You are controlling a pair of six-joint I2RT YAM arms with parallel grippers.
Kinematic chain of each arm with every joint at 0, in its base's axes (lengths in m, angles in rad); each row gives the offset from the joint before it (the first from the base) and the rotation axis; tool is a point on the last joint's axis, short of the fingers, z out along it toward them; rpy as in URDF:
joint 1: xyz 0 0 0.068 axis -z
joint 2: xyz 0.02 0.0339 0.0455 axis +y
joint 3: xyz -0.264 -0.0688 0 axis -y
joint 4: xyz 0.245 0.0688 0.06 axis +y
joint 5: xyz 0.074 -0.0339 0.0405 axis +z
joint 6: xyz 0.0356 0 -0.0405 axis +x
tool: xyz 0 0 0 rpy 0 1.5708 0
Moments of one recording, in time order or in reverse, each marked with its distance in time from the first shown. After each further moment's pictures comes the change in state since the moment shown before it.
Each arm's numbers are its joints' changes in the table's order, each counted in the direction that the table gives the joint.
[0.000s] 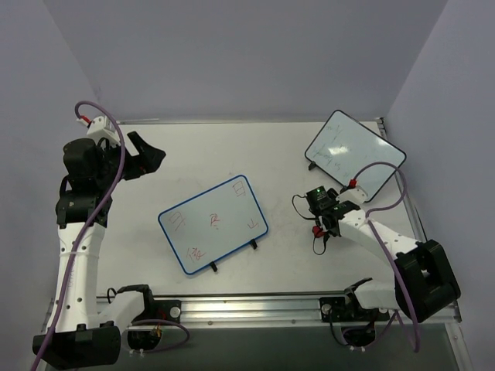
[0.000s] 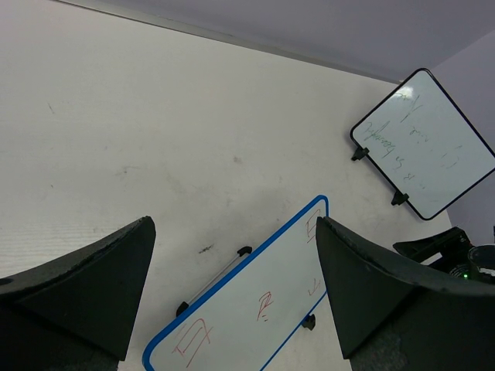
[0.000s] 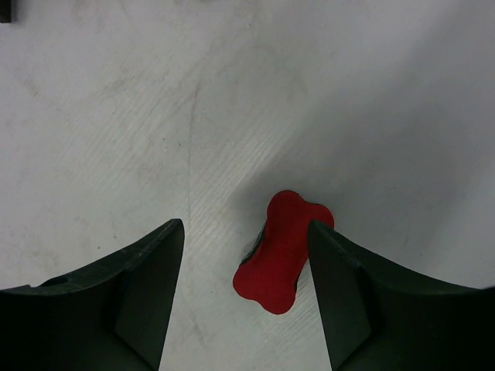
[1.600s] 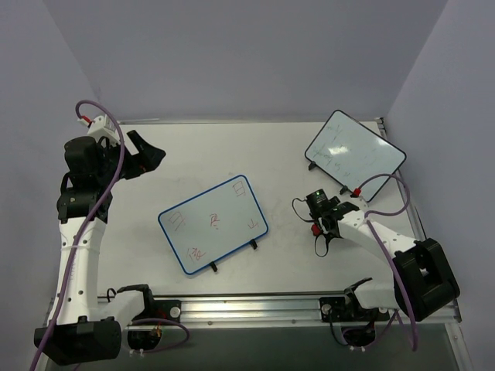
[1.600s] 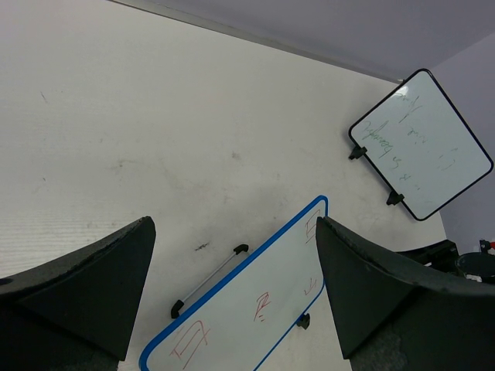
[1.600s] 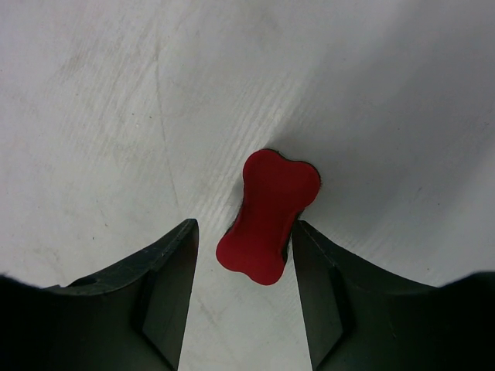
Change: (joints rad) left arm -0.019 0.031 -0.007 -0.009 -0.024 -0.023; right arm 0.000 0.013 -0.025 0.049 0.097 0.203
